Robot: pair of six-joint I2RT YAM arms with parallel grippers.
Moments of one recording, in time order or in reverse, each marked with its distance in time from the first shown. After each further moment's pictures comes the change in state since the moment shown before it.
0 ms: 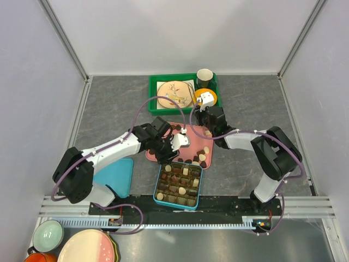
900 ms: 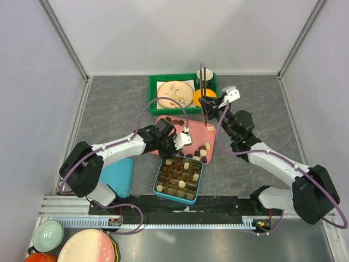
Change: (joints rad) left arm -0.008 0.080 -0.051 0.211 -0.098 -0.002; right arm -0.011 -0.481 -0.116 0.094 -0.156 0.105
